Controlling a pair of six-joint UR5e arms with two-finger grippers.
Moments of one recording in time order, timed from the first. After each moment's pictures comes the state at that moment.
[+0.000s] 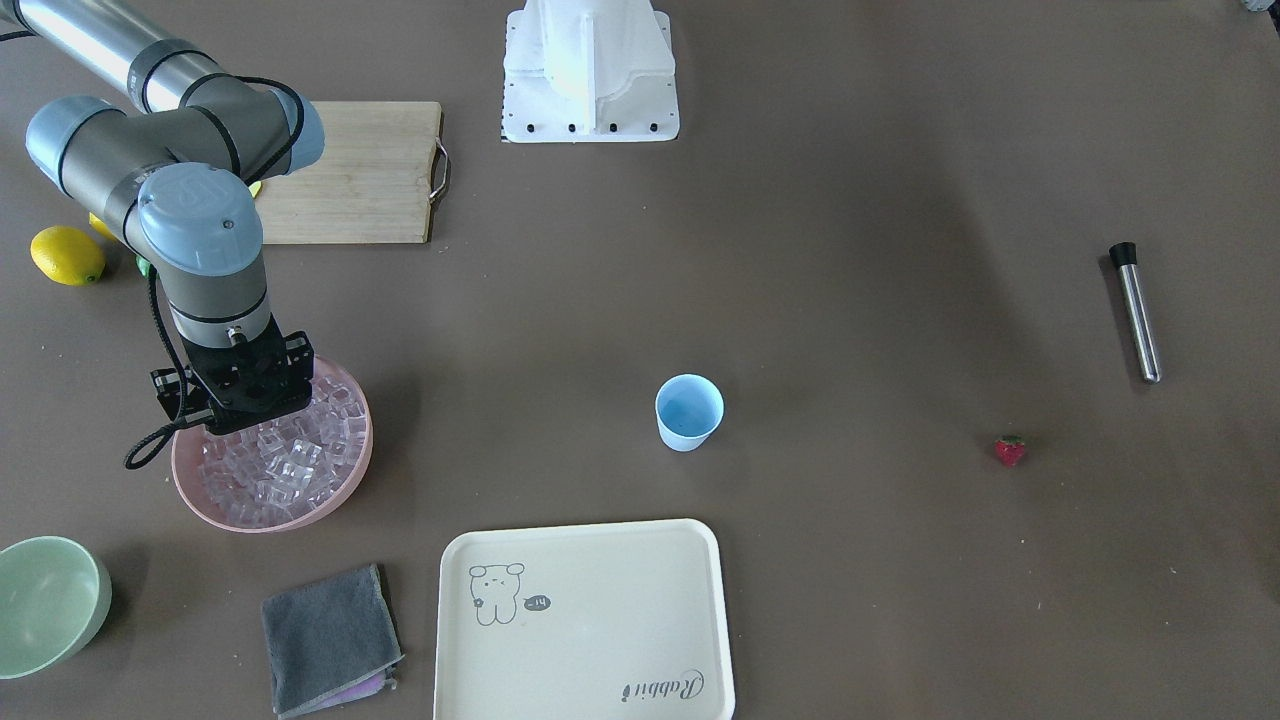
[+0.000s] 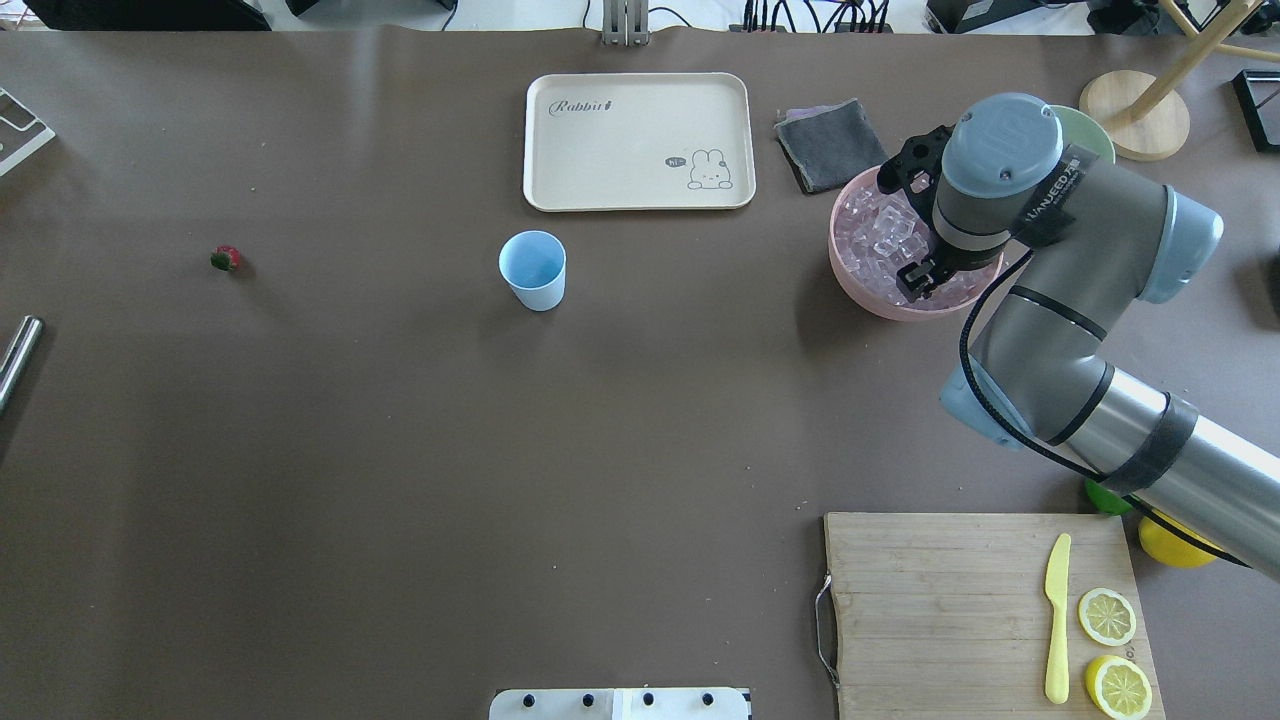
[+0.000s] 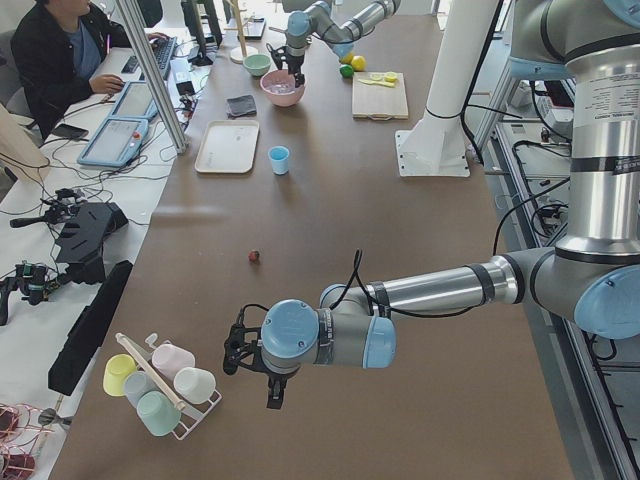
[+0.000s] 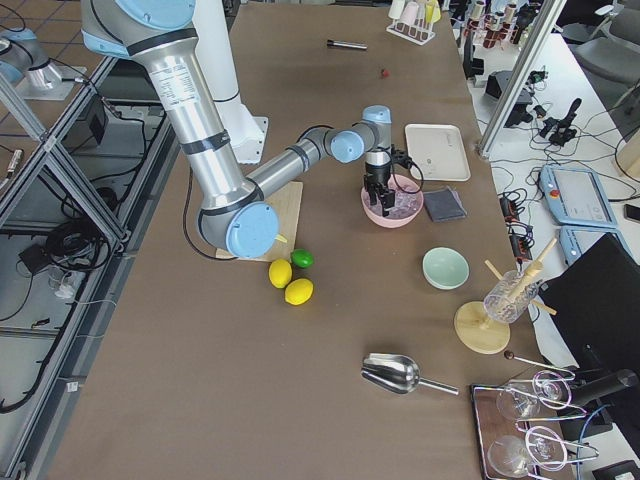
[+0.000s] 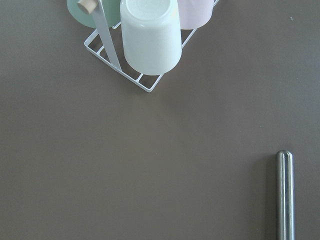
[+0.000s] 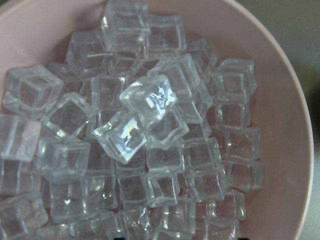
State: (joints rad) left arm -1.72 -1.50 -1.46 -1.86 -2.43 0.06; right arm 0.79 -1.14 1.66 -1.65 1.79 0.38
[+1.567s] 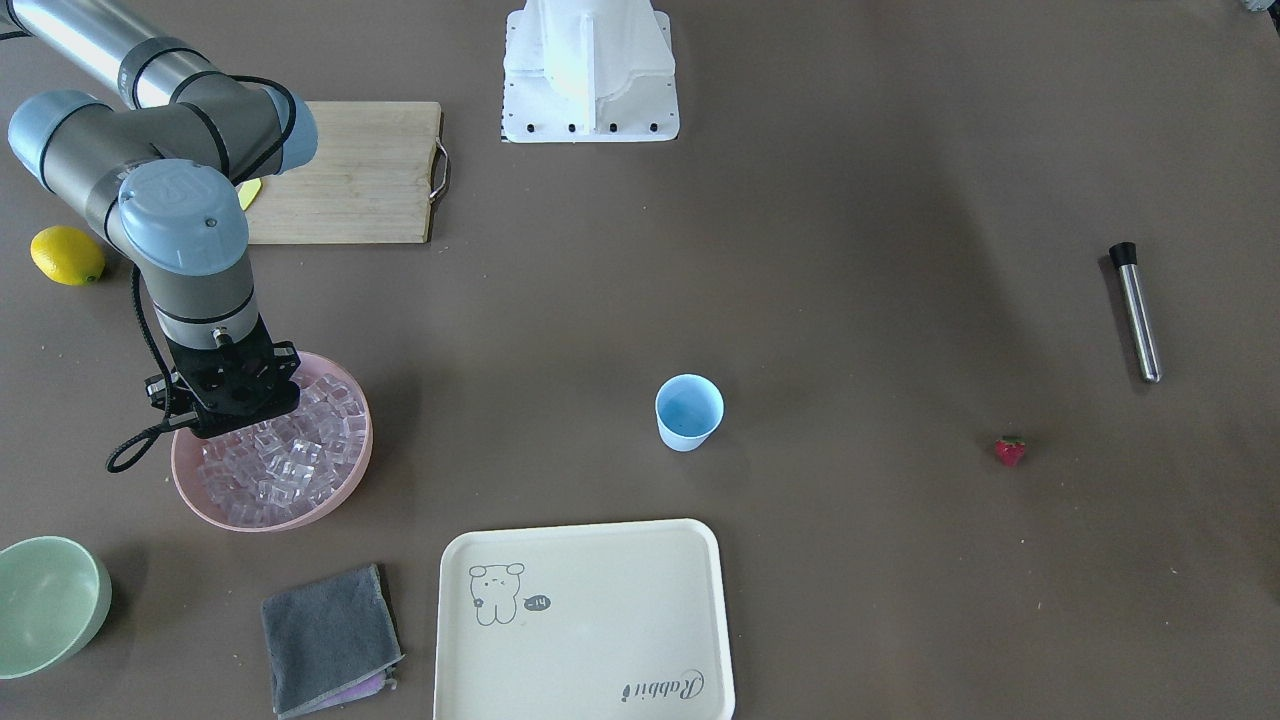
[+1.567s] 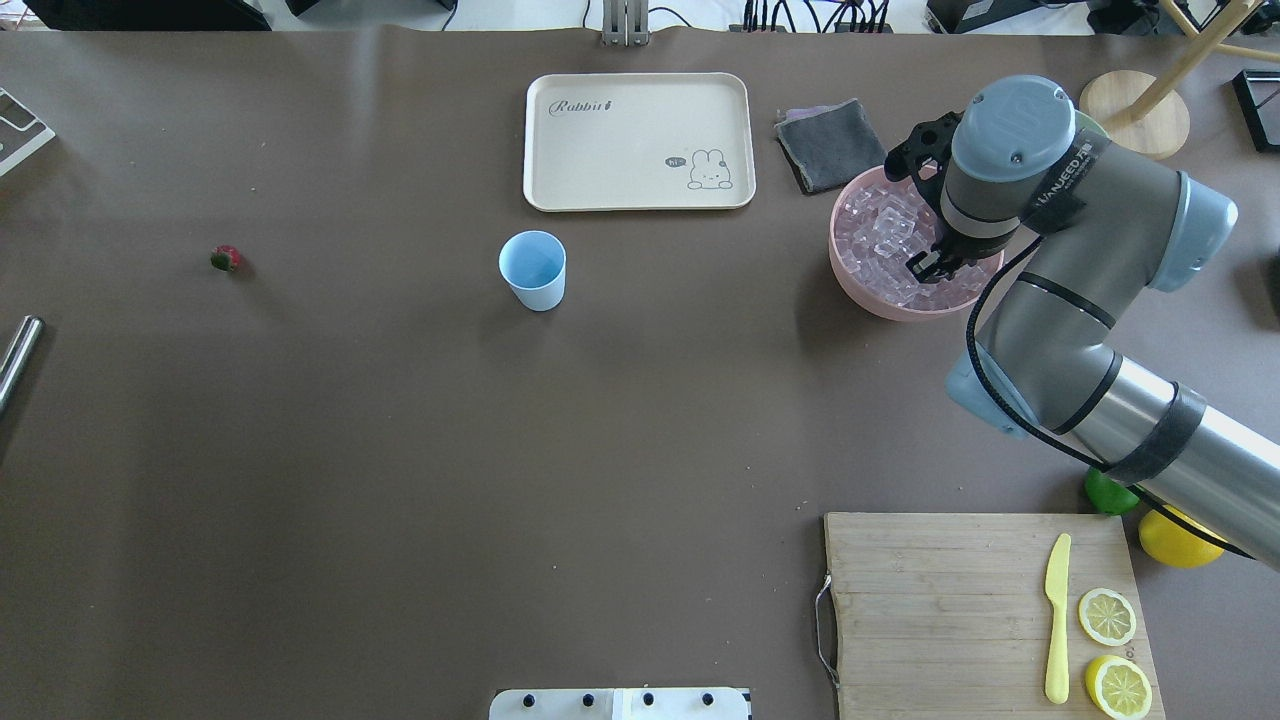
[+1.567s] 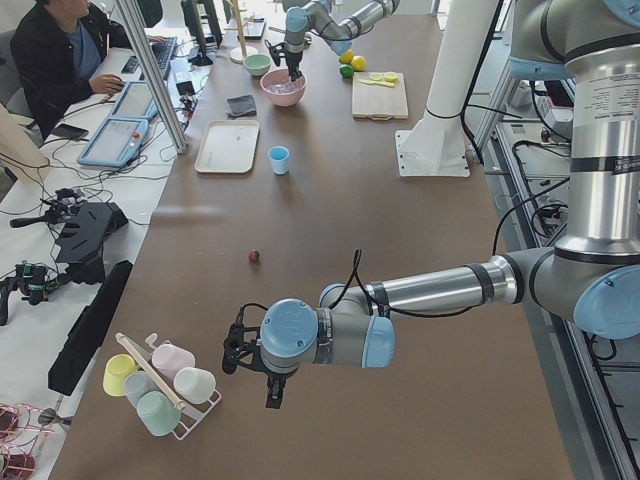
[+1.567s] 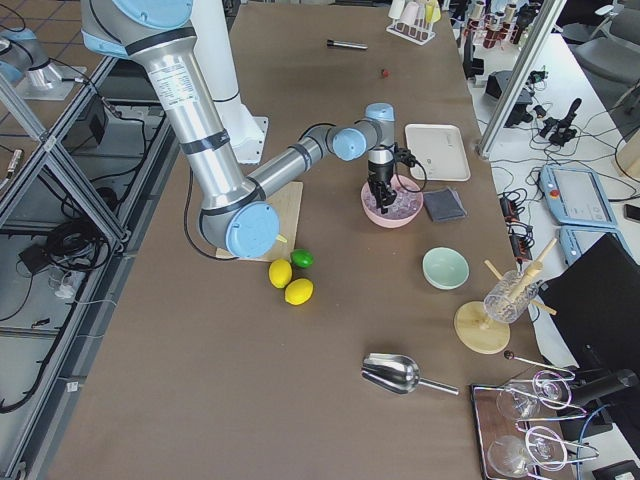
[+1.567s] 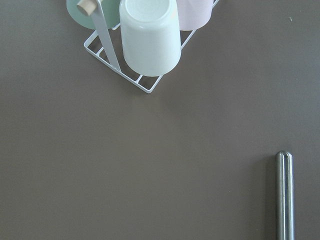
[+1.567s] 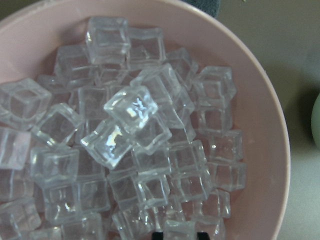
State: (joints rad) left arm -1.72 -1.51 -1.46 -1.86 -2.43 0.07; right arm 0.81 -1.13 1.67 -1.67 1.80 0.37
